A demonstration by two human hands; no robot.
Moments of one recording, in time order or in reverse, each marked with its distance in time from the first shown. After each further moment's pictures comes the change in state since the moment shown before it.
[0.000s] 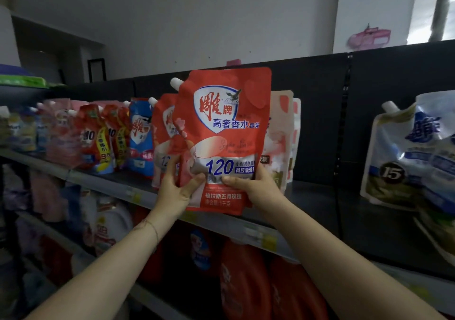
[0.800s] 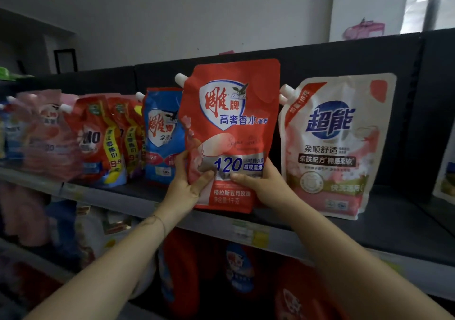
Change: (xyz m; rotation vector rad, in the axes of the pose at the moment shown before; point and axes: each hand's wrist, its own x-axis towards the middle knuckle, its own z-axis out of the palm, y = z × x) left_hand 0.102 -0.100 -0.103 -0.006 -0.206 -0.026; right_hand 0.104 0.057 0.110 -0.117 0.076 -0.035
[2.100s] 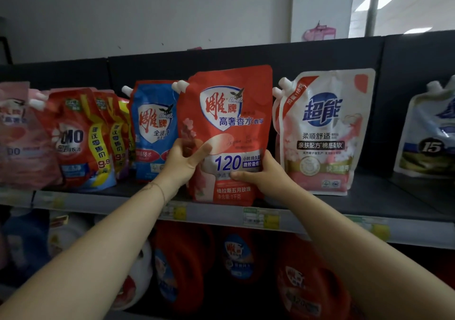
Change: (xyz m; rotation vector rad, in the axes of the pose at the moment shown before) left_hand 0.039 0.006 -0.031 -0.070 -0.098 -0.139; right_hand -0.001 0.009 0.020 -0.231 0.161 0.080
